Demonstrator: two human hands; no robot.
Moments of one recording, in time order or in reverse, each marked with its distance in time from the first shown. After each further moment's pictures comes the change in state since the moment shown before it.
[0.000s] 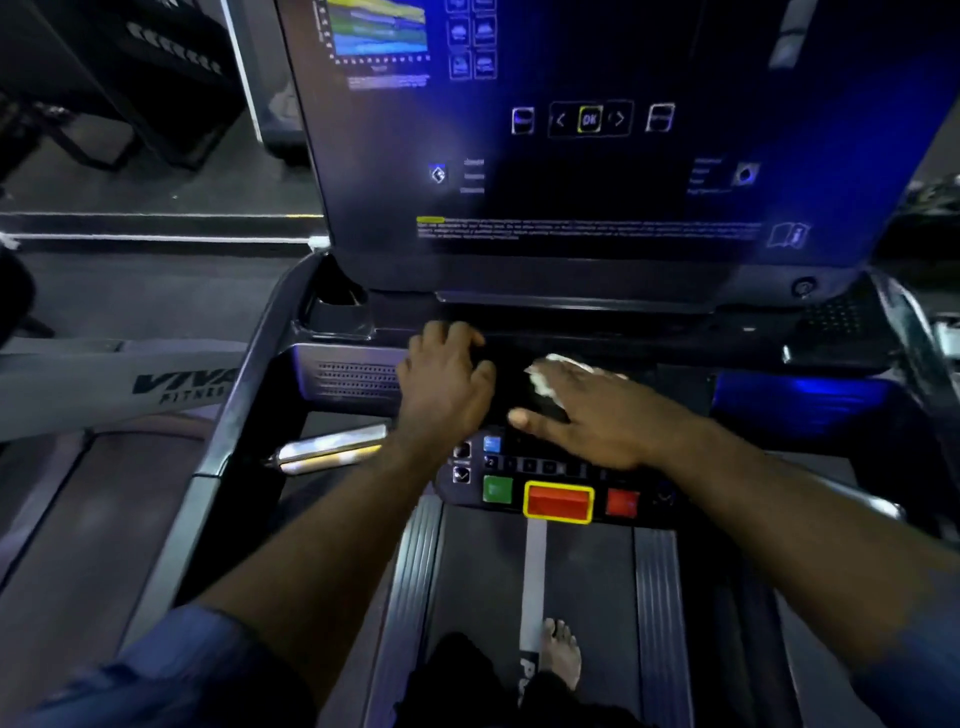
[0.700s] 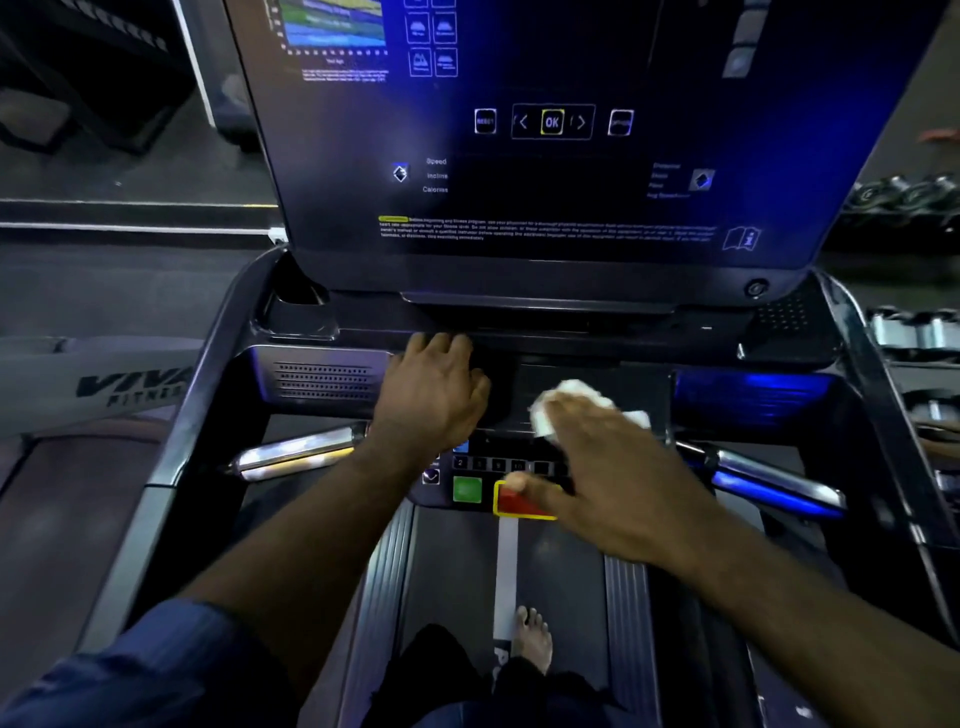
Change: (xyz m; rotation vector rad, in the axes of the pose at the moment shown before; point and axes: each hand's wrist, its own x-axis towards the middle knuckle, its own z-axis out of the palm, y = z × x) left_hand 0.004 0.005 0.011 0.346 -0.048 0.271; right_hand -0.076 -0.025 0.010 -0.109 0.157 0.115
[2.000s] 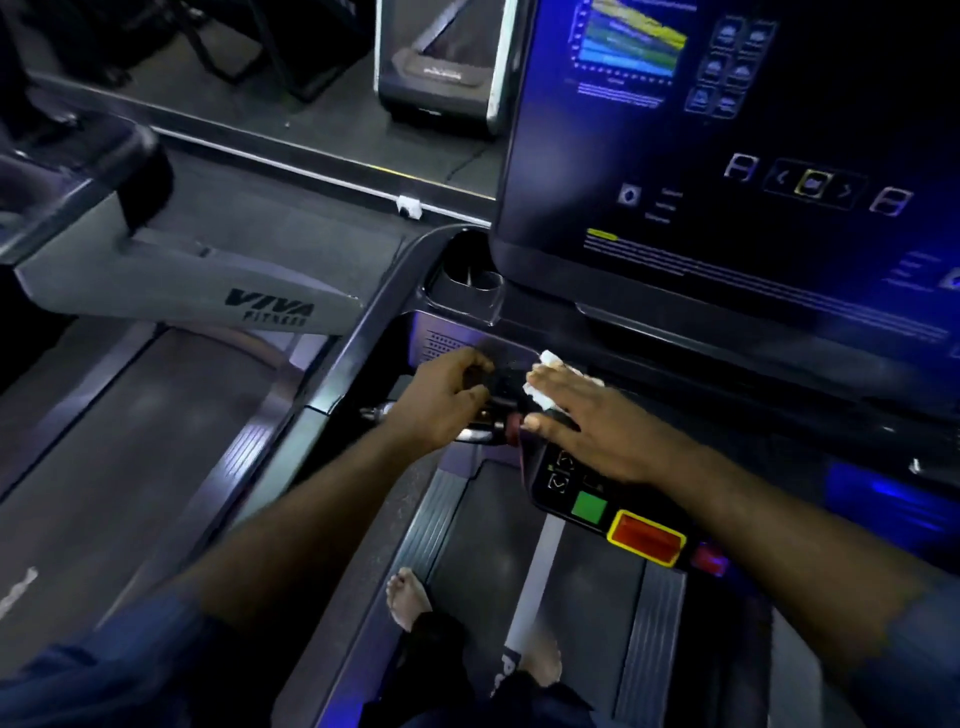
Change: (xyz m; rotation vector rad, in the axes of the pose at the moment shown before) left_hand -0.073 -0.123 -0.040 -0.661 0.011 -0.396; right_hand 0.137 -0.079 0.018 0.273 -0.181 -0.369
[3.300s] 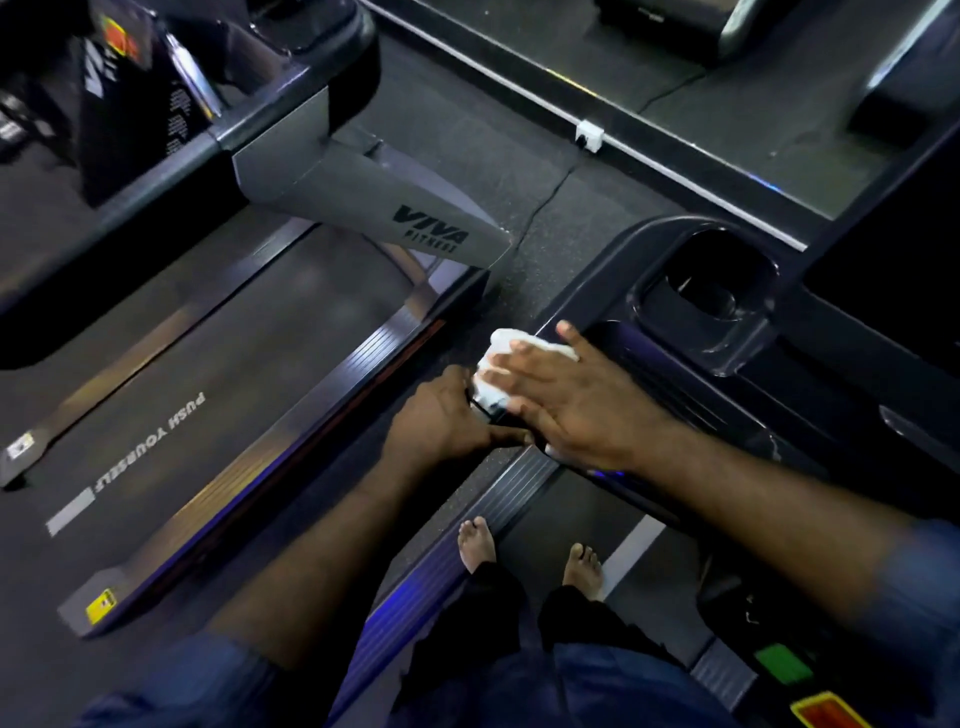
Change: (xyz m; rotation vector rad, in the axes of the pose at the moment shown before) left_hand -0.041 -0.128 -0.095 0.201 0.084 -0.643; right_hand 0.194 -0.111 0.080 -0.374 -0.016 -0.701
